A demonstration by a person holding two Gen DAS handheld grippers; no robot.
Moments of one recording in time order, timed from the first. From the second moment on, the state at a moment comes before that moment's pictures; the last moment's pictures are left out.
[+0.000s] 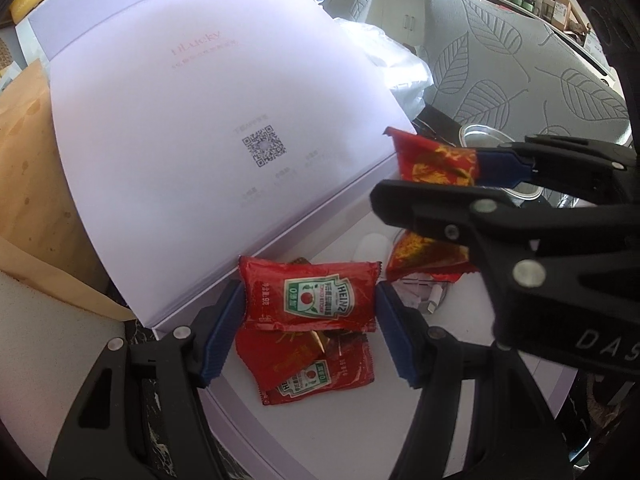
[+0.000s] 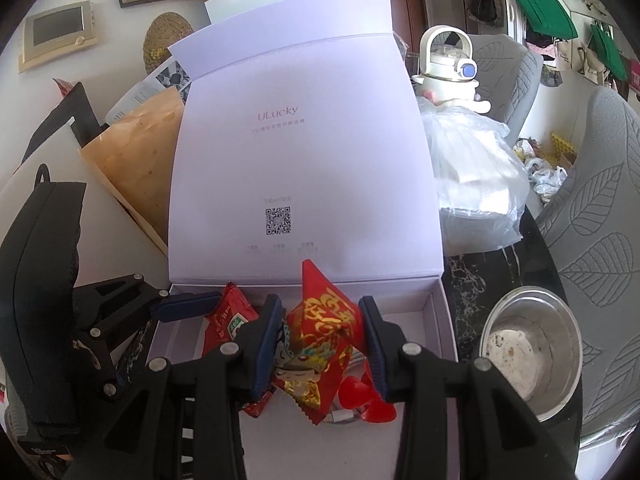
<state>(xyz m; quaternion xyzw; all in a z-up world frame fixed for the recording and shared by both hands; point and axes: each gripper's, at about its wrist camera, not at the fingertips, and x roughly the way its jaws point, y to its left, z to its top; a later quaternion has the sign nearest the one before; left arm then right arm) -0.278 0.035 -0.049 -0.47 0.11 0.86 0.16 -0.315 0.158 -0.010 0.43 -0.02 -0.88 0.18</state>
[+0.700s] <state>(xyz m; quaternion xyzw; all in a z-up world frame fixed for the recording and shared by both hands) -0.282 0.035 -0.065 -0.50 0.08 0.84 0.17 -0.326 0.157 -0.043 0.48 -0.02 -0.86 0.15</state>
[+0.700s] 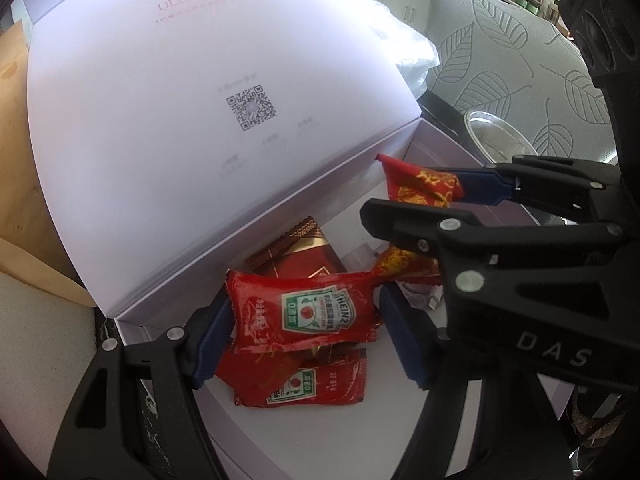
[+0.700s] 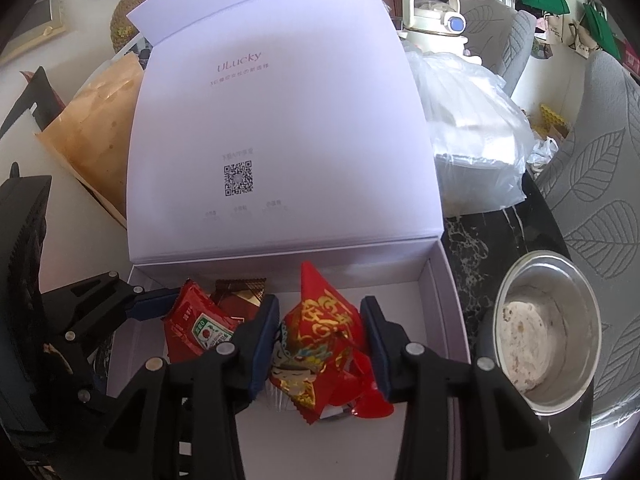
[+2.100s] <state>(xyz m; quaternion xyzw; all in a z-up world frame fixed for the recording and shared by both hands) -0.238 0.007 0.025 -0.41 0.06 0.91 0.06 -0.258 0.175 0.039 0.39 0.03 -0.92 0.07</state>
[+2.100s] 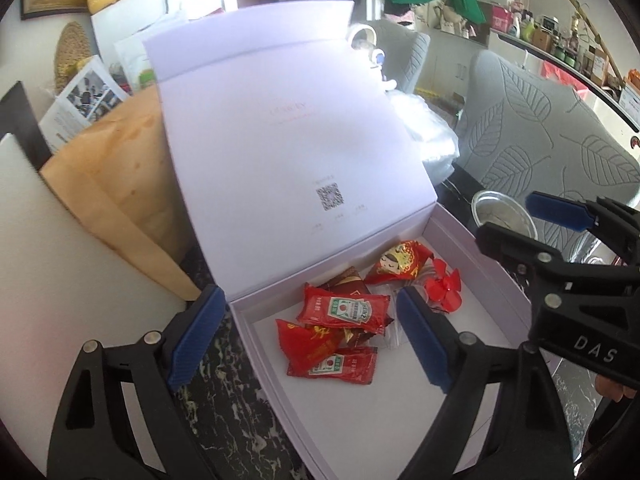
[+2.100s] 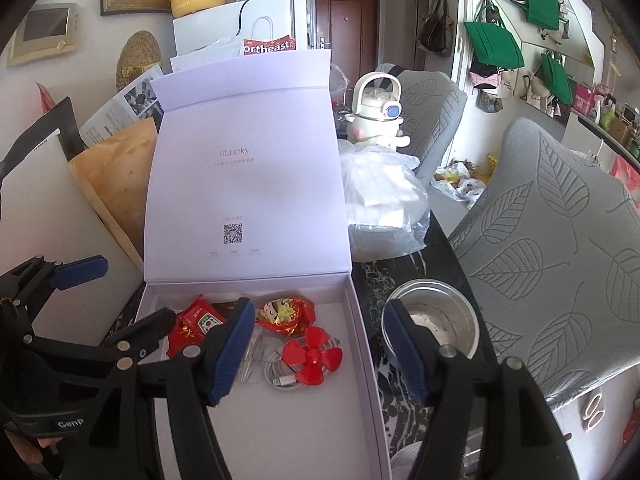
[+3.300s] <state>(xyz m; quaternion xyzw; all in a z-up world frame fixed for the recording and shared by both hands) -0.096 0.012 0.101 -0.35 0.06 0.94 0.03 -0.082 0.178 0.101 0.31 0.05 -0.95 0.06</state>
